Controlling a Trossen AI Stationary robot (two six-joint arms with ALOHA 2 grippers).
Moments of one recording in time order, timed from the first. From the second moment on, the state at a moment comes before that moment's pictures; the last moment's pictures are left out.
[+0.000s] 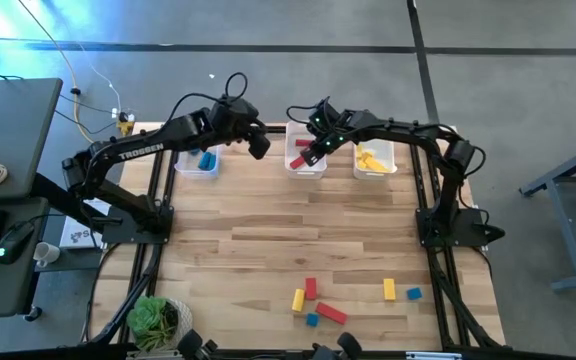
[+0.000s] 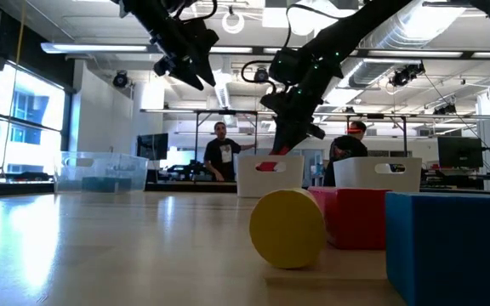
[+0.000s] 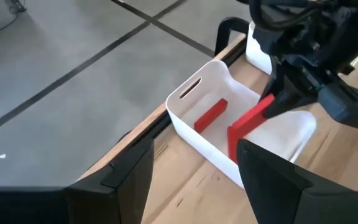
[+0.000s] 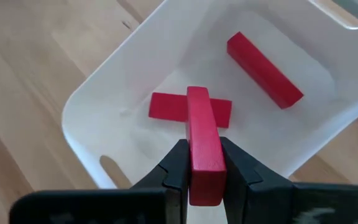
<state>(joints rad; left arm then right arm) 0.61 1.41 1.21 -0.44 -0.24 -0.10 -0.56 1.87 1.41 -0.57 -0.12 0.26</state>
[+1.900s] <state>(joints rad) 0.58 1.42 1.21 -0.67 -0.10 -0.05 0.02 1.72 1.41 -1.03 -0.09 1.00</state>
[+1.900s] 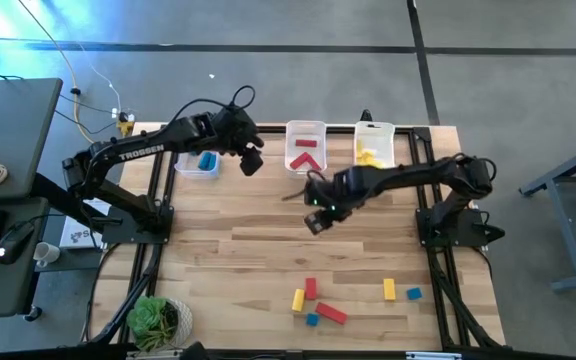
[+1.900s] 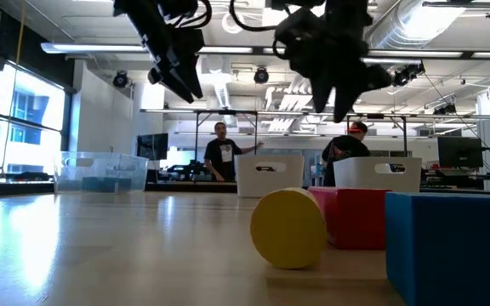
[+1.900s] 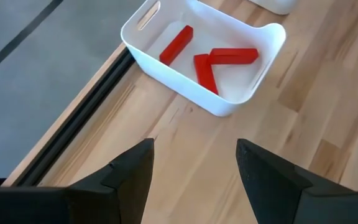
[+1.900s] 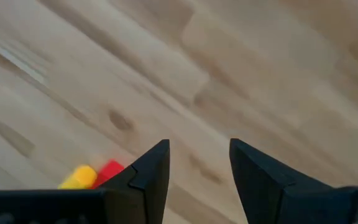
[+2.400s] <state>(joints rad) 0.50 1.42 1.21 -0.67 -0.10 -0.07 0.26 1.72 1.41 -1.34 0.00 1.15</state>
